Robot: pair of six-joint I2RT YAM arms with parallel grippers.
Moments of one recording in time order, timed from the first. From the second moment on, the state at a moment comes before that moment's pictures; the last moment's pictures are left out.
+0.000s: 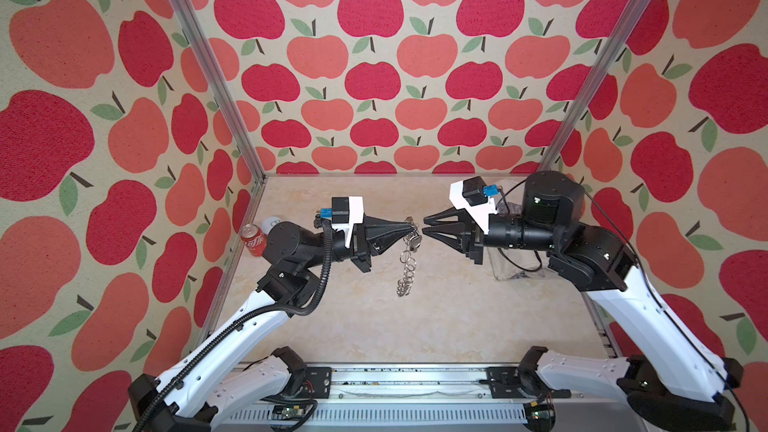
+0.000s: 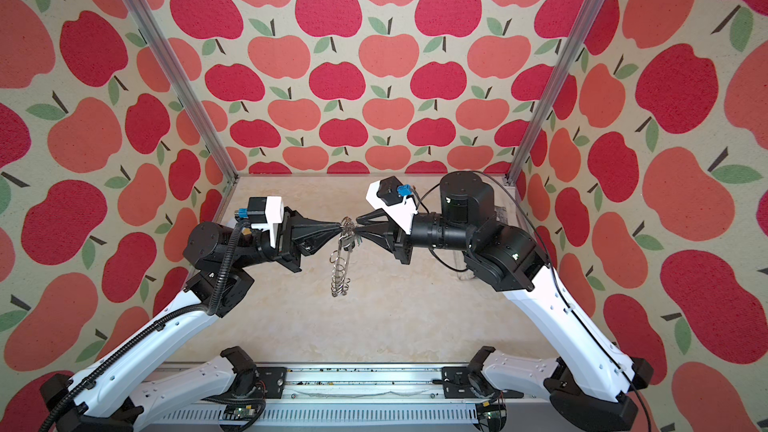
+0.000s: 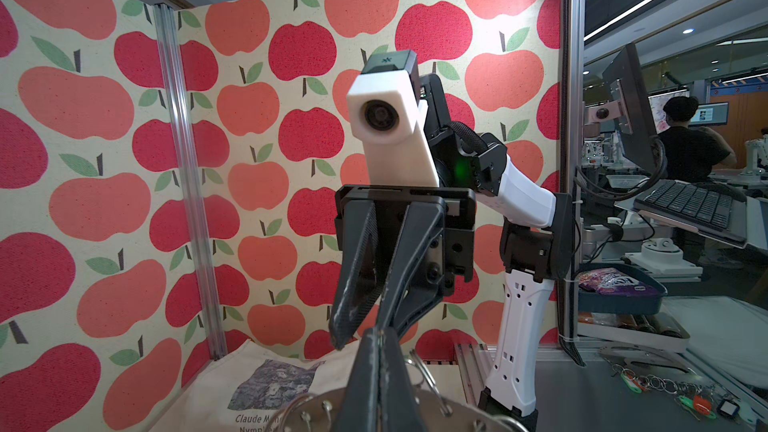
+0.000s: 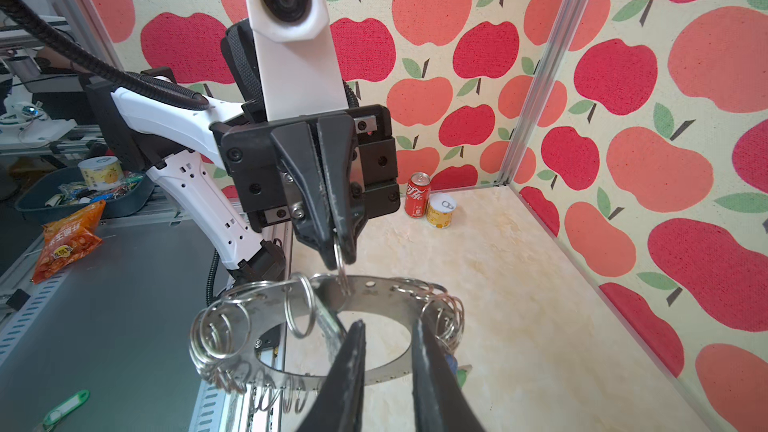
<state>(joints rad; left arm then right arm) -0.68 0.97 0.99 0.46 0.78 -0.22 0.88 1.16 1.63 -0.69 -0.56 -0.20</state>
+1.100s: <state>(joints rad) -0.68 0.98 0.96 0.52 0.78 -0.22 0.90 1.17 1.54 -0.57 -0.65 -0.06</state>
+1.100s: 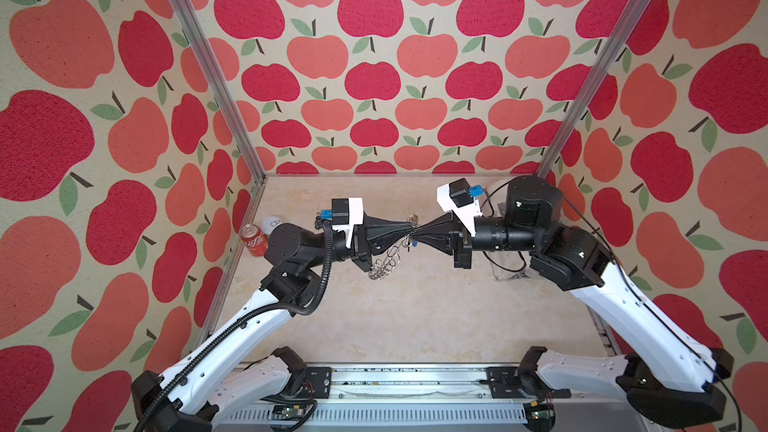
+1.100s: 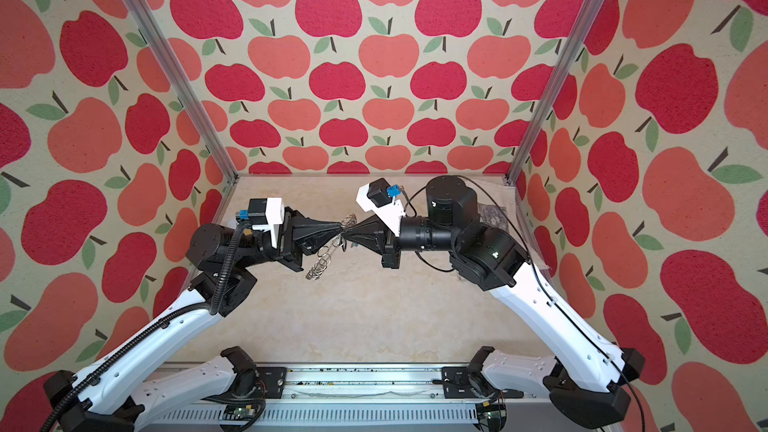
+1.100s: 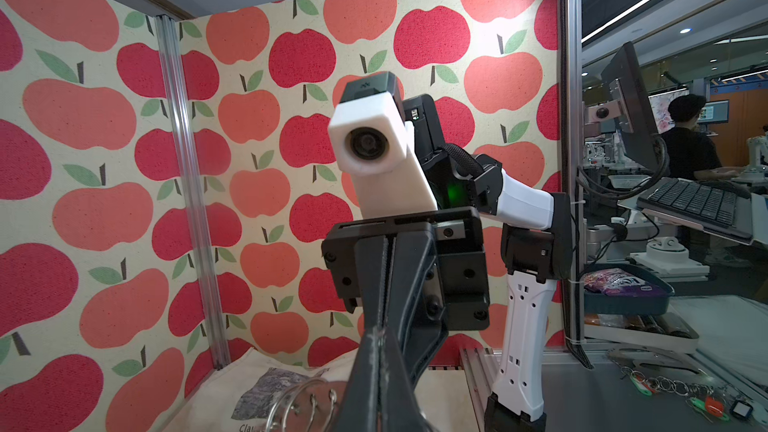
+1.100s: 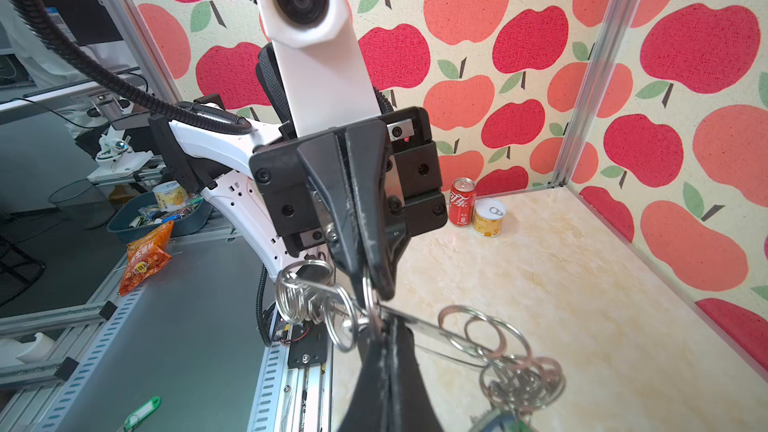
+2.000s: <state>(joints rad) -0.68 0.98 0.93 0.58 0.76 -0.23 0.92 1.12 1.53 -0.57 -0.60 -0.08</state>
